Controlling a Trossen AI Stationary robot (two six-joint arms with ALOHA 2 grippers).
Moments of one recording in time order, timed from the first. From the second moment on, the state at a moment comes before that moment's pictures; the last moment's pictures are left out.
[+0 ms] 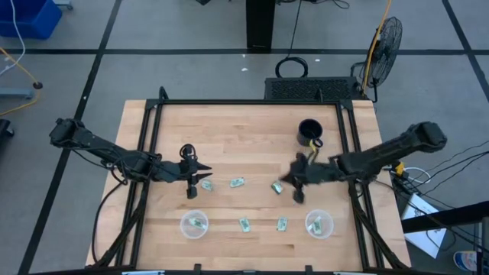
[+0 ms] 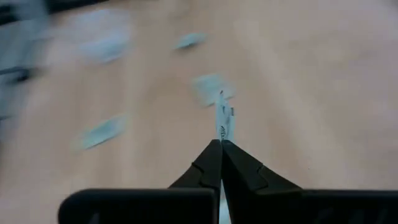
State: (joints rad) left arm -0.33 0.98 0.50 -0.05 -0.44 -0.21; right arm 0.28 1.15 0.62 -0.10 0.26 0.41
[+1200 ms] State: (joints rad) left arm -0.33 0.98 0.50 -0.05 -0.45 -0.21; right arm 0.78 1.18 0.62 -0.55 0.05 1.29
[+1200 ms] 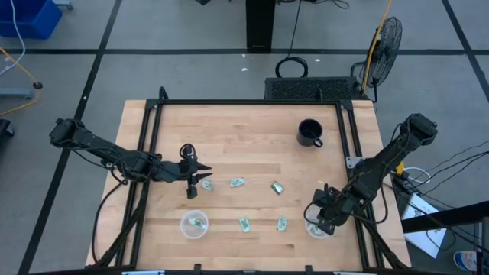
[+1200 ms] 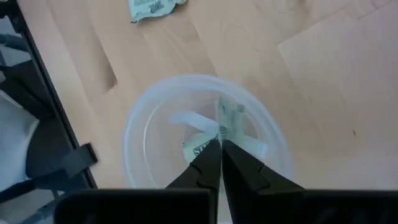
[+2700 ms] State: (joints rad) left arm -0.21 1.28 0.45 -0.11 -0.20 -0.24; right arm 0.57 1.18 0.62 -0.12 0.59 0.48
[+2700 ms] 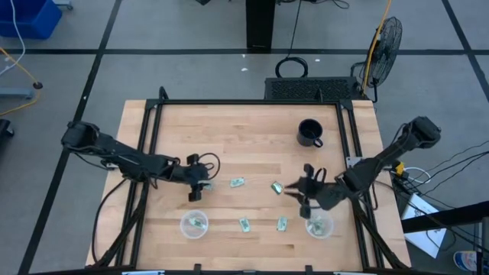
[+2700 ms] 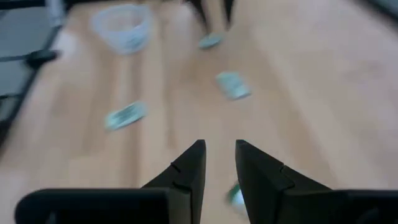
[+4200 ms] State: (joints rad) left arm -0.38 1.22 0.79 -0.53 -0.04 -0.30; right arm 0.38 1.18 0.62 -0.05 0.60 0.22
